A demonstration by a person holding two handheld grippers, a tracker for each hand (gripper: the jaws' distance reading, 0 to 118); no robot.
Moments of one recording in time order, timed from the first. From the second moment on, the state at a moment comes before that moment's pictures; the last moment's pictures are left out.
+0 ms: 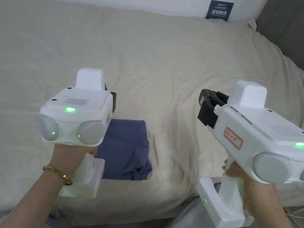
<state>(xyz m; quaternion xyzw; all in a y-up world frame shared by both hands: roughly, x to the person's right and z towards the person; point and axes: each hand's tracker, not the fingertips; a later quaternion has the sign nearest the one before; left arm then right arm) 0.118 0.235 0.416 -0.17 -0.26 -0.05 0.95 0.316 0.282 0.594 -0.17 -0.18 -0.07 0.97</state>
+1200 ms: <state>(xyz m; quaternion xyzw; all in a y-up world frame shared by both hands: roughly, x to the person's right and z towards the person) 0.007 0.151 0.277 -0.49 -0.38 0.16 0.77 0.246 0.090 0.441 -0.39 -0.10 -0.09 0.91</state>
